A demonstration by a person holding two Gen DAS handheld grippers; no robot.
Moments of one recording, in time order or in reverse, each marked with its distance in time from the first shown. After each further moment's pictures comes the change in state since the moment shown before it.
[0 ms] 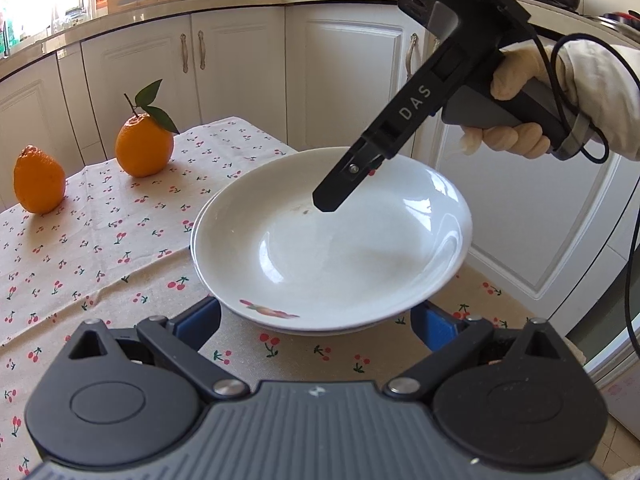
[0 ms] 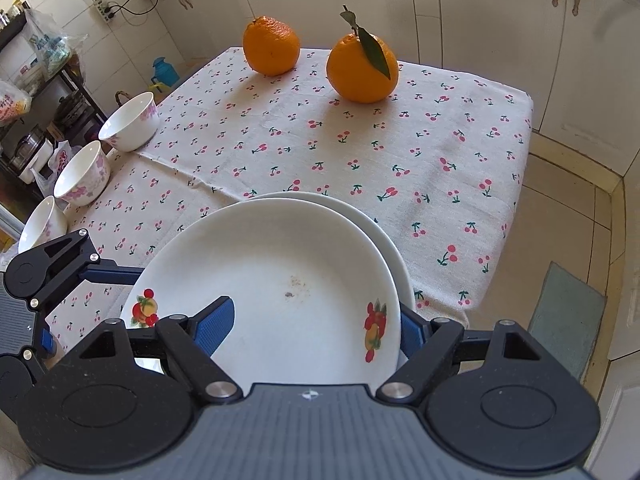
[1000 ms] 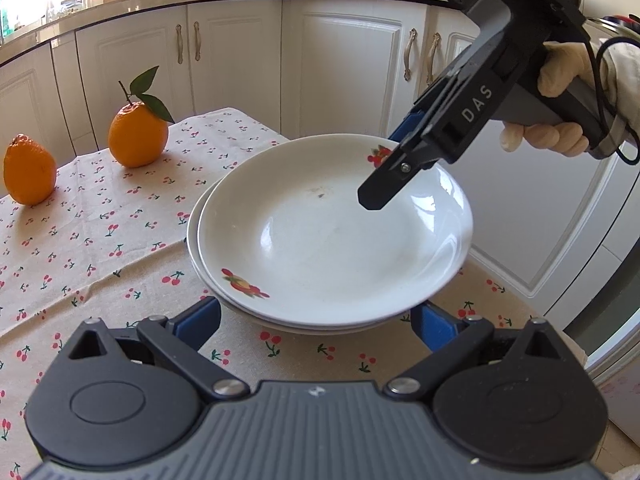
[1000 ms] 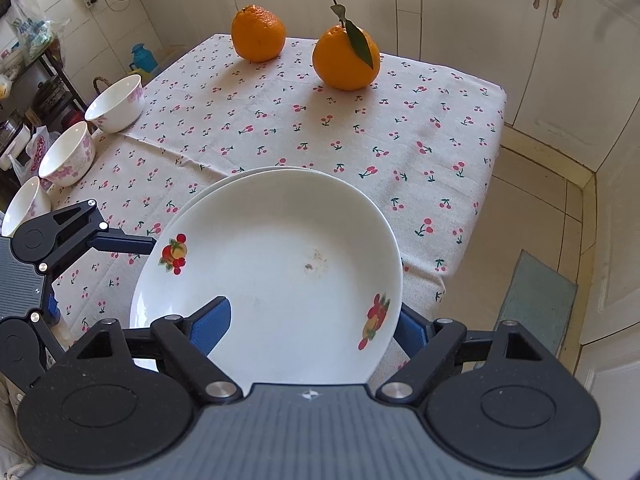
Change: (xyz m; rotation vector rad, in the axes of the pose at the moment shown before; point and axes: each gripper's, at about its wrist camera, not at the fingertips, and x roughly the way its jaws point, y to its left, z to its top) left arm 0.010 0.005 0.000 -0.015 0.019 -0.029; right arm -0.015 0.013 -0.014 -0.012 0.035 -0.100
